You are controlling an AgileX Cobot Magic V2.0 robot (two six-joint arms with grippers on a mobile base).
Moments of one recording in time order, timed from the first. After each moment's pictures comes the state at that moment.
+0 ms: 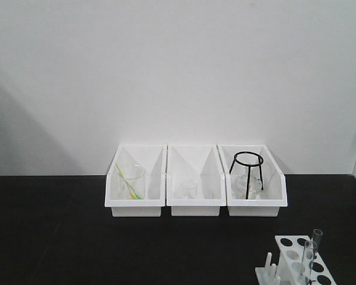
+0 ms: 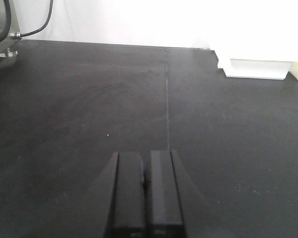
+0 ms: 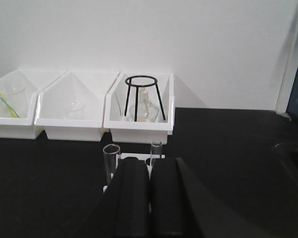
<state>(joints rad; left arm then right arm) 0.08 -0.02 0.03 0.05 0.29 -0.16 0.07 0.59 -0.26 -0.06 -0.08 0.05</state>
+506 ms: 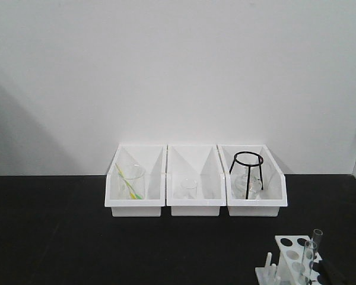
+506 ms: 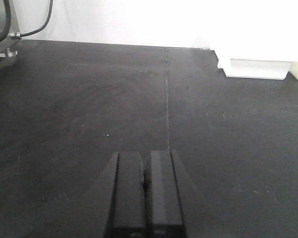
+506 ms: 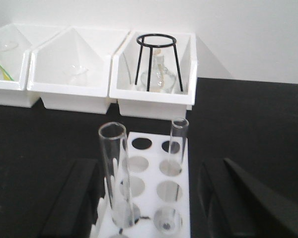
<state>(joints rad) 0.08 -0.02 0.03 0.05 0.29 -0.16 0.07 1.15 -0.27 -0.13 -0.57 0.08</state>
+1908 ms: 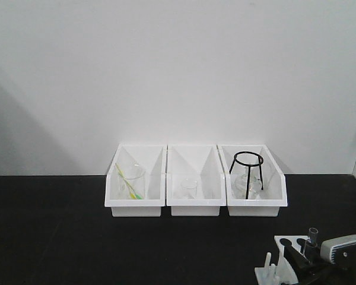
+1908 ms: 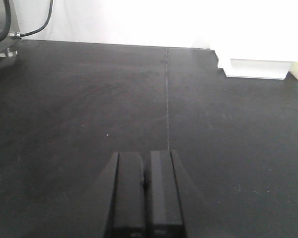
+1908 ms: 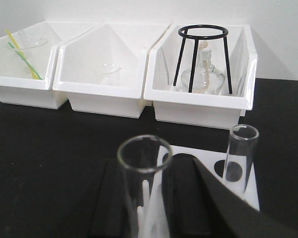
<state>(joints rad) 0.08 -0.02 0.03 0.05 0.29 -0.16 0.07 1.58 -0.39 -0.25 -0.89 0.15</state>
